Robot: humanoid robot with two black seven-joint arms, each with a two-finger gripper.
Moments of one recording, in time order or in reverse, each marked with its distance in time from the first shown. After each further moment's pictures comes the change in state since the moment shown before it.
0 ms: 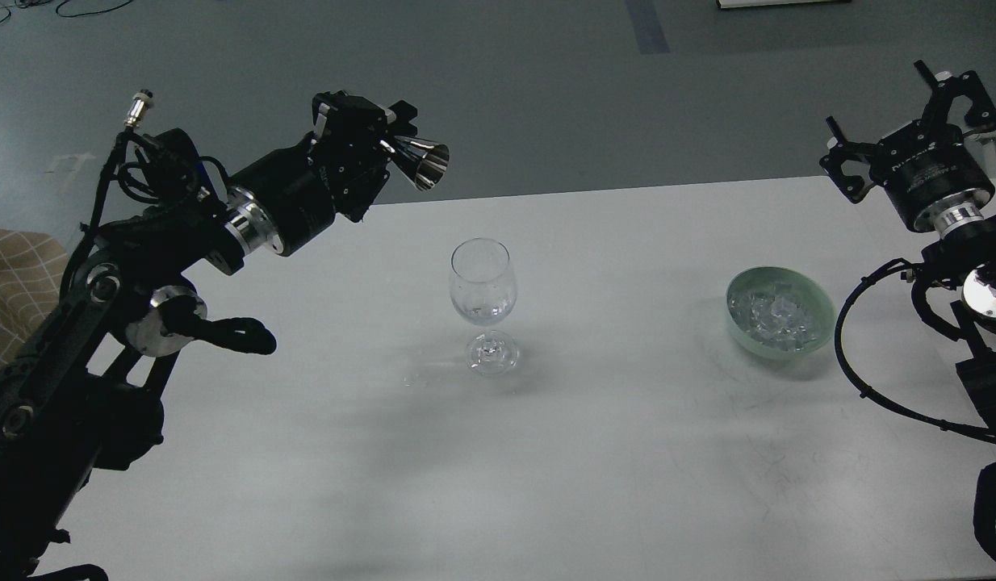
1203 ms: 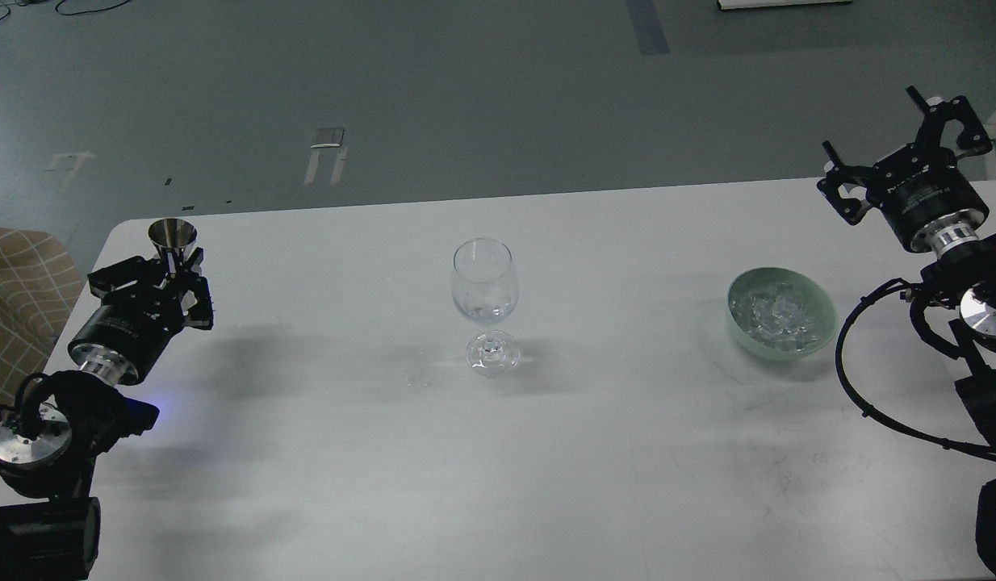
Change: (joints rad) left arm 0.245 -0.084 -0.374 0.616 -0.826 0.000 0.022; right arm -0.043 0.000 -0.011 -0.005 -0.010 -0.003 0.000
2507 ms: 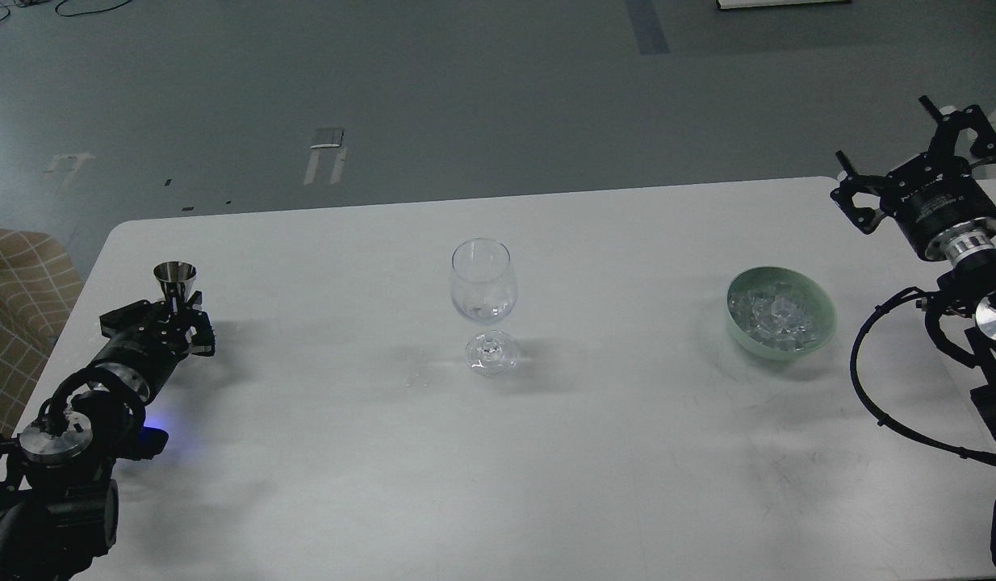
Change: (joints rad) left arm -0.144 -0.001 0.012 0.333 0.003 0.000 -0.022; right arm -0.019 -0.028 0.000 0.005 -0.002 0.000 -0.002
